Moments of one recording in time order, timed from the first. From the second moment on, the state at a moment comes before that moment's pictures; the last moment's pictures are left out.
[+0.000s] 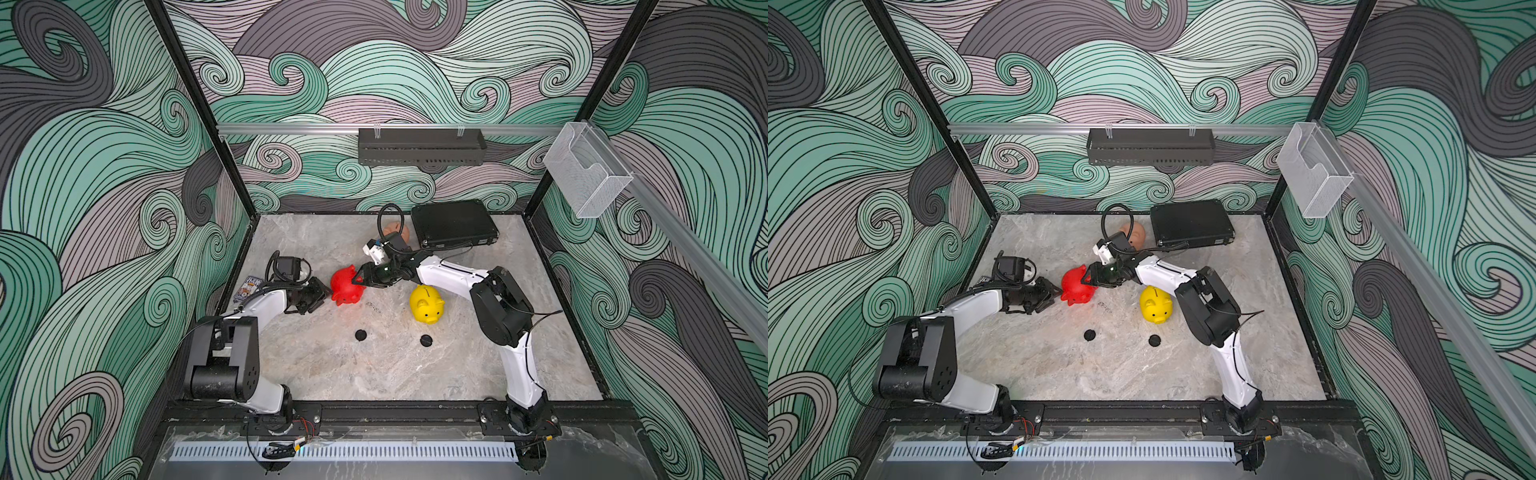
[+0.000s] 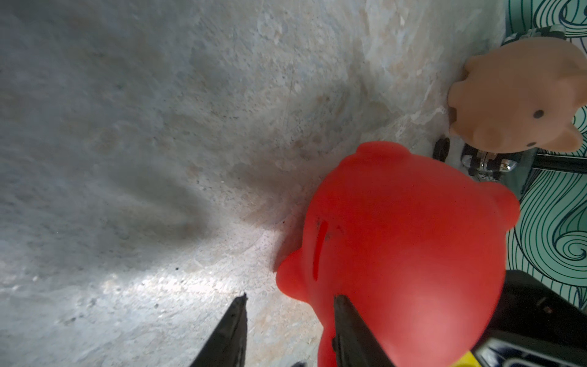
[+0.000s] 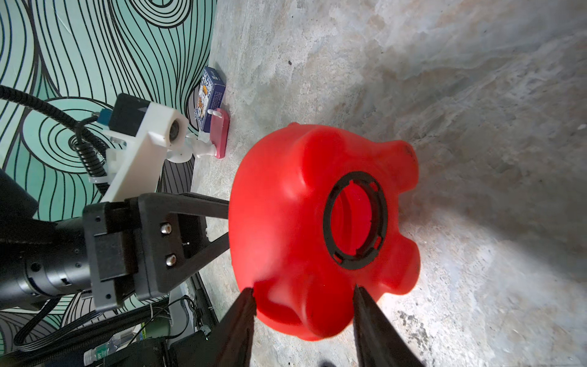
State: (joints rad) left arm -0.02 1.50 0.77 -0.34 0.44 -0.70; right arm 0.71 2.14 1.58 -0.26 -0.58 0.60
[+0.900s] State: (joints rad) left arm -0.04 1.52 0.79 -0.36 0.43 -0.70; right arm 0.75 2.12 1.71 -0.38 -0.58 0.59
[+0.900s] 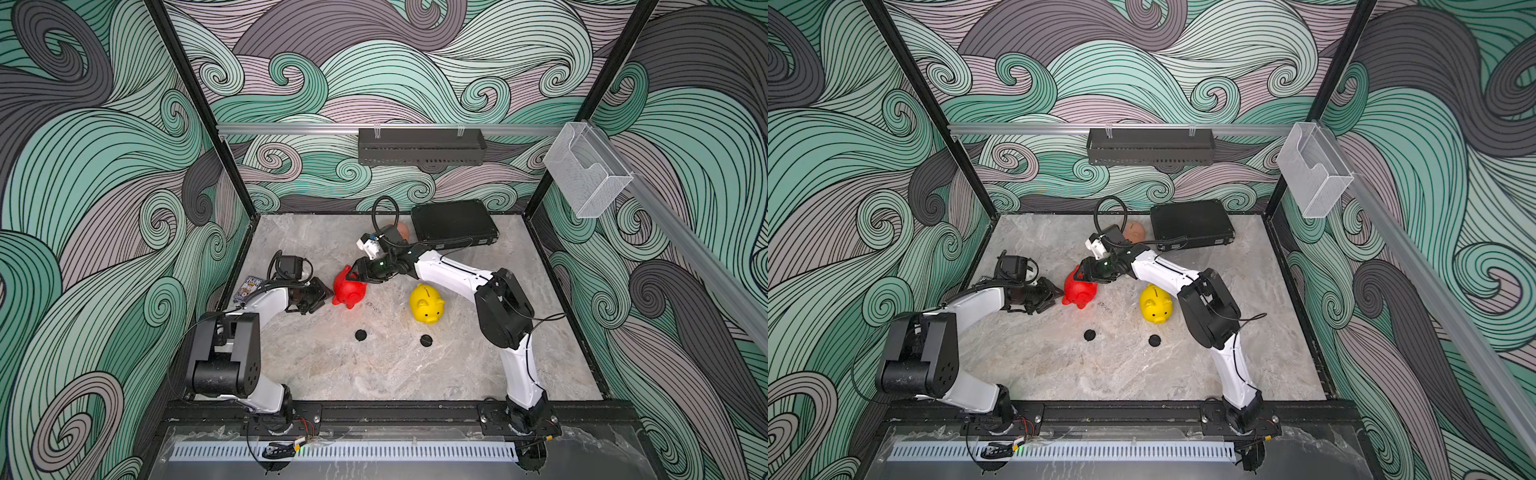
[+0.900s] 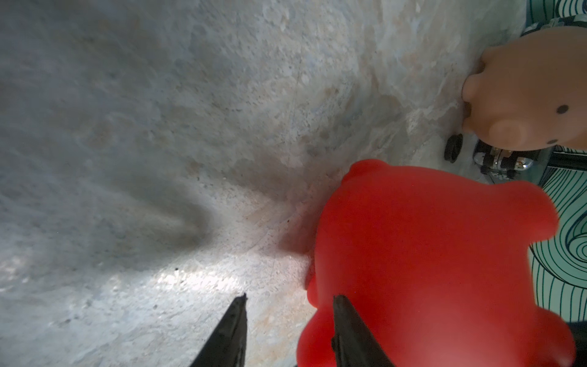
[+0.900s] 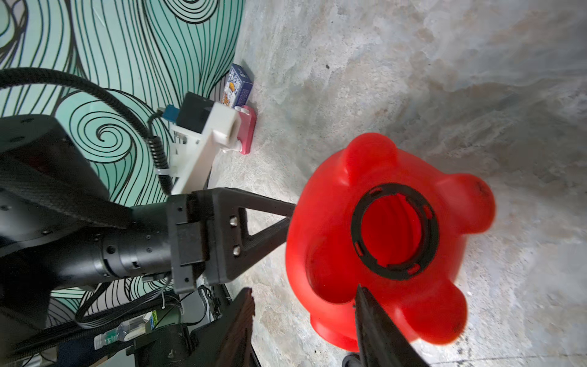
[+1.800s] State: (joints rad) left arm -0.04 1.44 0.80 -0.41 0.34 -0.68; right arm 0.79 2.14 1.79 -0.42 -0.61 0.59
